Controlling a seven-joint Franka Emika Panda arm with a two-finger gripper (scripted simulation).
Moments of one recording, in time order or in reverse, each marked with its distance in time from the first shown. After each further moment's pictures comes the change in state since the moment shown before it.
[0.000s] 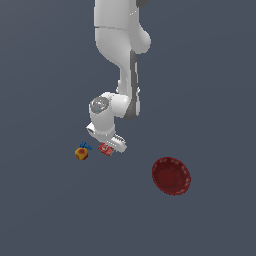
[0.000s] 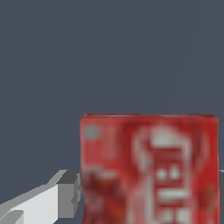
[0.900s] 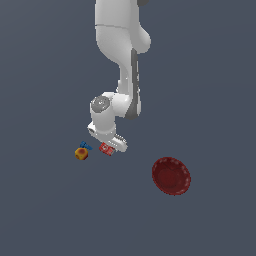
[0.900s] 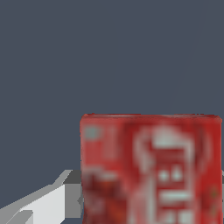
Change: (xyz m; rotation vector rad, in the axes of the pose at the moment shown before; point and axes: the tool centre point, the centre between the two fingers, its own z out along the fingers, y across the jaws) arm -0.001 -0.005 -0.004 0.001 0.001 0.000
